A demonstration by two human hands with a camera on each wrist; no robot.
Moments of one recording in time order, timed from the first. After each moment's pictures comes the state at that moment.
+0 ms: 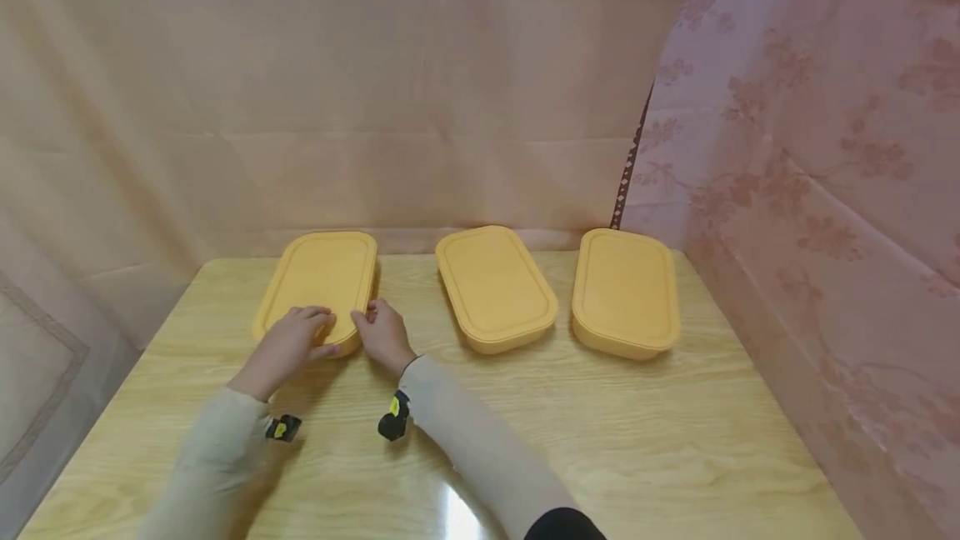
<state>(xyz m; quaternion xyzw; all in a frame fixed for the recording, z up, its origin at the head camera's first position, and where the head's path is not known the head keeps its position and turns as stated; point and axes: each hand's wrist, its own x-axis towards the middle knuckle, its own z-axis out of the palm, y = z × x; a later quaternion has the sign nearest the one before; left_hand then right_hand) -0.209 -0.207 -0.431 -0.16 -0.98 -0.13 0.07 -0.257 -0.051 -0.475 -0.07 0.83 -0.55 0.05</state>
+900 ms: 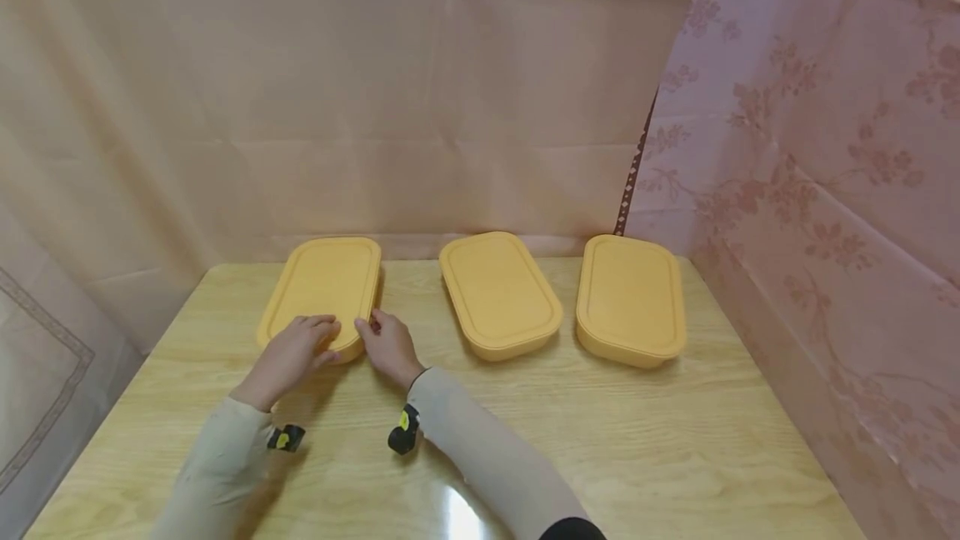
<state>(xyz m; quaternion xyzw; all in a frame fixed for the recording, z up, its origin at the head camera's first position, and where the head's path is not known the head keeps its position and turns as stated) -0.201 -0.204 -0.430 -0.17 -0.97 -0.12 0.10 -0.250 -0.046 -0.476 -0.11 0.83 -0.54 0.04</state>
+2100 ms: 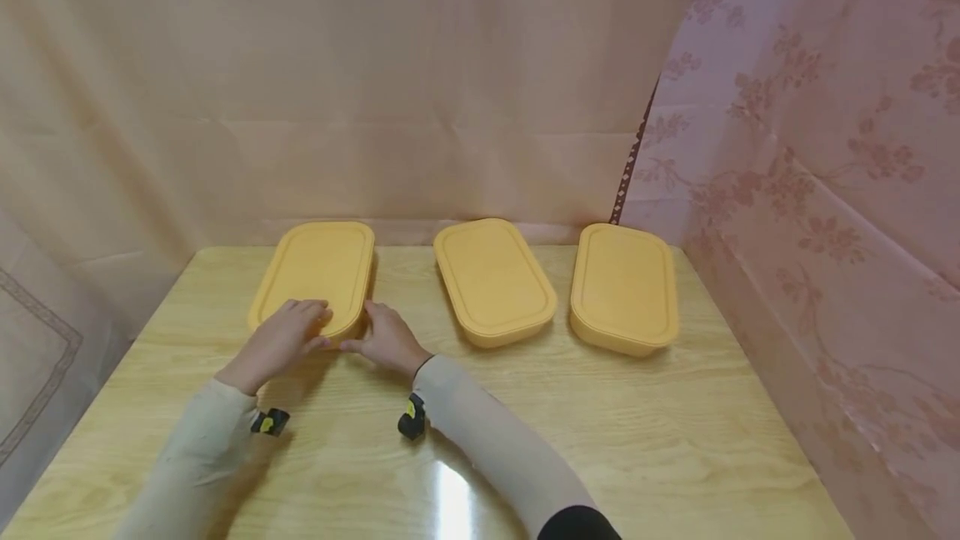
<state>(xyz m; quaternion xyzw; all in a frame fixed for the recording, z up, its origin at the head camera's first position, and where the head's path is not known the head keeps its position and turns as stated) -0.206 -0.210 -0.433 -0.20 -0.97 -0.14 0.08 -0.252 -0.027 -0.478 -0.24 0.86 -0.44 0.10</state>
